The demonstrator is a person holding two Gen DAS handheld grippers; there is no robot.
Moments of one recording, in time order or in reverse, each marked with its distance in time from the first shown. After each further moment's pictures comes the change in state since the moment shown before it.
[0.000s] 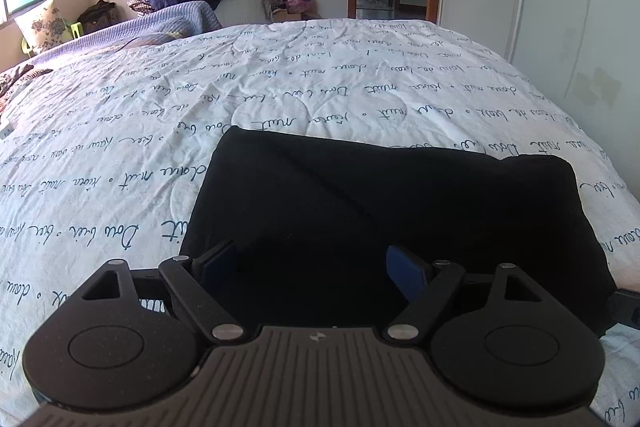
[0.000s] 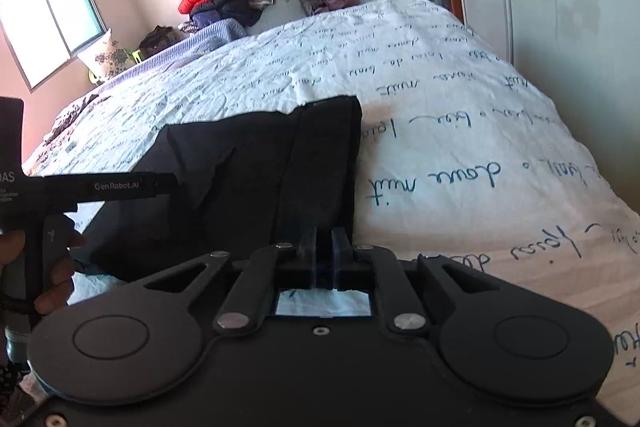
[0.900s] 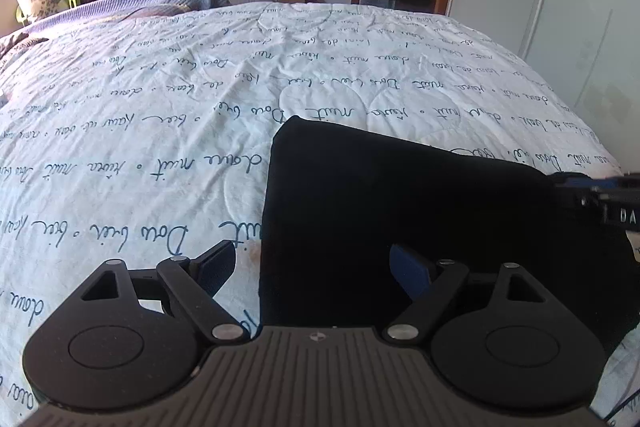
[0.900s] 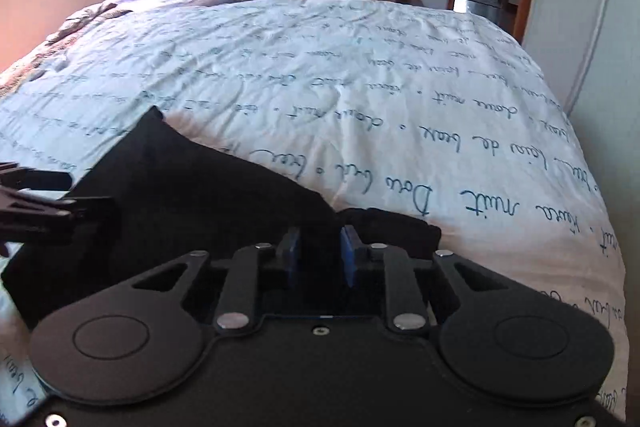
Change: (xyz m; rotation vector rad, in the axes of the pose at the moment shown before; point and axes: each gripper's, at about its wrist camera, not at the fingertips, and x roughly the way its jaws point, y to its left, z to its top) left arm 0.016 0.070 0.005 -0.037 0.043 -0.045; right arm 0.105 0.055 0.093 -0.262 0.109 -0.036
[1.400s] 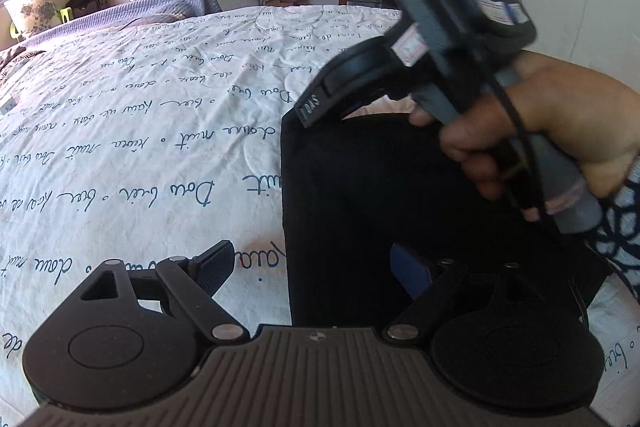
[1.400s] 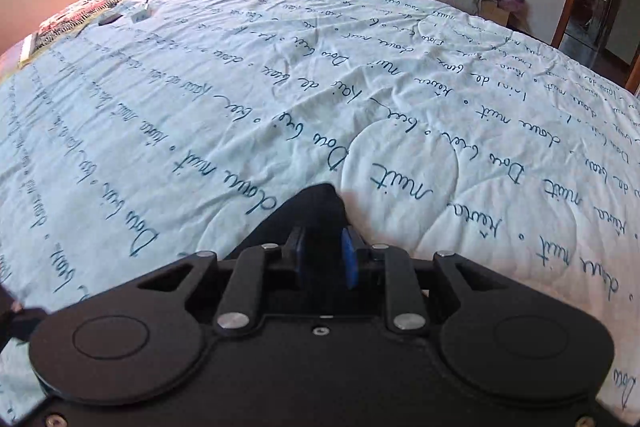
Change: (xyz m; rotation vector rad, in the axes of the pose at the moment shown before) left arm -0.028 0.011 -0.037 0.039 -0.016 -0.020; right arm 0.120 0.152 0.072 -0.262 0.086 0.204
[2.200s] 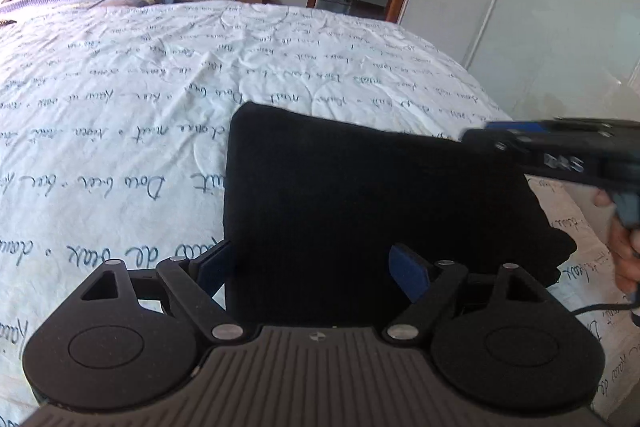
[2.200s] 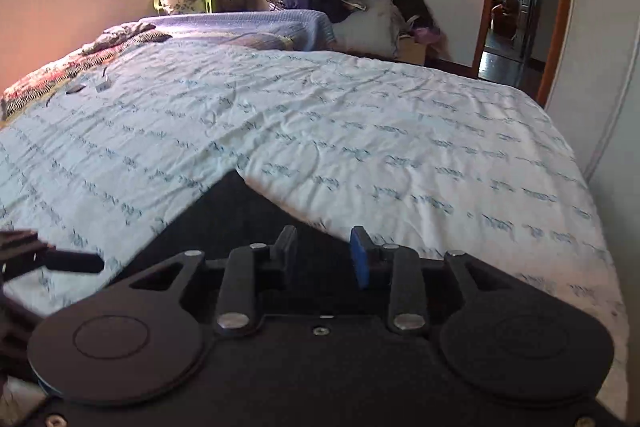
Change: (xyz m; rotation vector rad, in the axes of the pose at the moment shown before) left arm -0.010 -0.006 0.006 -0.079 0.031 -0.162; right arm -0.176 -0.041 -0.106 0.099 -0.161 -0.184
